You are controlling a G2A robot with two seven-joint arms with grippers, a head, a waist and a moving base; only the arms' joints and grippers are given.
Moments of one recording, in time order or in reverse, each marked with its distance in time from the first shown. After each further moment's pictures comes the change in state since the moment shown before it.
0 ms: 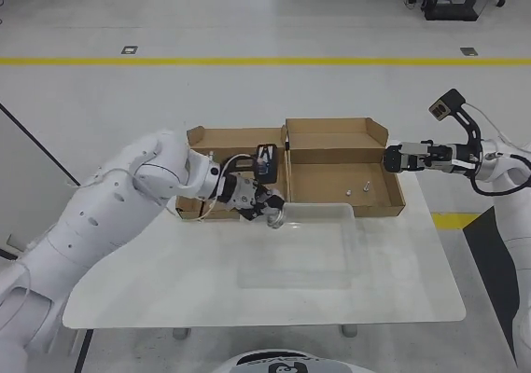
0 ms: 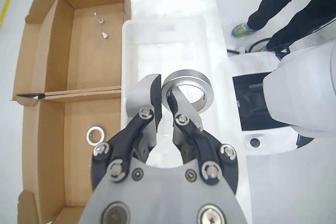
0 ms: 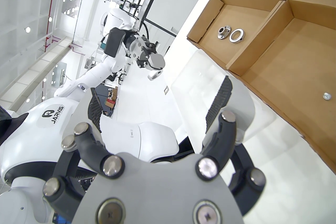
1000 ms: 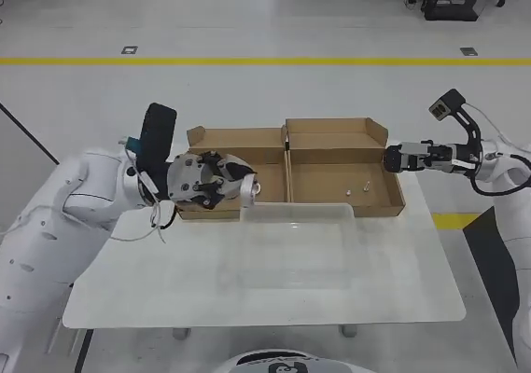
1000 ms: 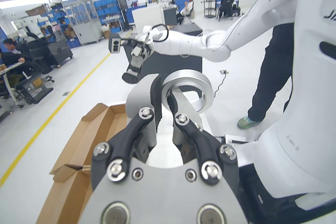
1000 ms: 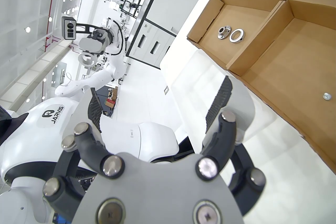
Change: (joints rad) left arm 0.315 0.156 -0.379 -0.274 0.057 -0.059 0.691; right arm 0.000 0.000 0.000 0.000 0.000 0.000 0.000
